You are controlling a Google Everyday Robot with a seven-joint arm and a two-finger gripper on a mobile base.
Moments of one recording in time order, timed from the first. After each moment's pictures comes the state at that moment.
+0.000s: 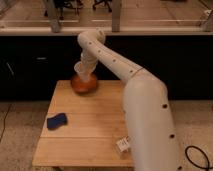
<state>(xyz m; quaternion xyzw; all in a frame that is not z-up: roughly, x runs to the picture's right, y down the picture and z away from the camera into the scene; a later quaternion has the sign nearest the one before) -0.099 -0.115 0.862 -0.17 -0.18 -0.35 0.90</state>
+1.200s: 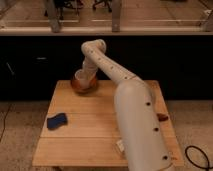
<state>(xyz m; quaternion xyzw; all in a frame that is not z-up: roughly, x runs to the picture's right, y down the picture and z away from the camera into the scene) -0.106 -0.077 0.926 -0.19 -0.22 -0.37 0.88</state>
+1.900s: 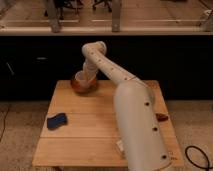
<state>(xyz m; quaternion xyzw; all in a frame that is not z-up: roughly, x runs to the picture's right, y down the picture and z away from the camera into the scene) -0.106 -0.072 0.931 -0.19 -0.23 -0.38 0.88</state>
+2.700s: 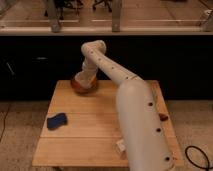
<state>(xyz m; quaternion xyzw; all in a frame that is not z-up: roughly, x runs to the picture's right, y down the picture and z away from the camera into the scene) -0.107 -0.074 0.918 -0.19 -0.23 -0.39 0.87</state>
